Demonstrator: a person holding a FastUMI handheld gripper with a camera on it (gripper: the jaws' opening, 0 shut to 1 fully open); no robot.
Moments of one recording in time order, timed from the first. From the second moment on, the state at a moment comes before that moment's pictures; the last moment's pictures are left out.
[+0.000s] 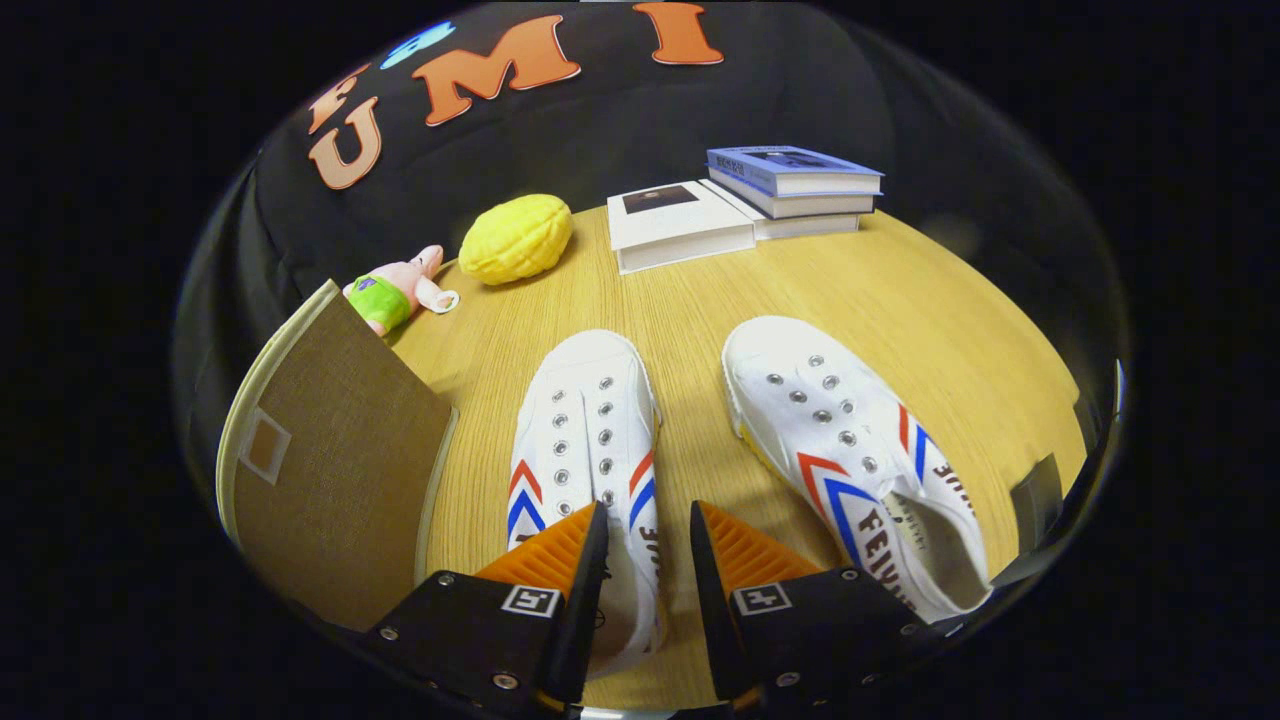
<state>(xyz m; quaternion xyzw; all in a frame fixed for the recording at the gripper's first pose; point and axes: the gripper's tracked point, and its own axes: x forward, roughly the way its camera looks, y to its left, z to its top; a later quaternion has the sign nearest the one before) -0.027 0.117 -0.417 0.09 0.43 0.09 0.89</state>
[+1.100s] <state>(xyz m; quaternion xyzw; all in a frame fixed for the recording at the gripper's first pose) 0.001 0.147 -0.247 0.20 0.32 0.10 0.92</state>
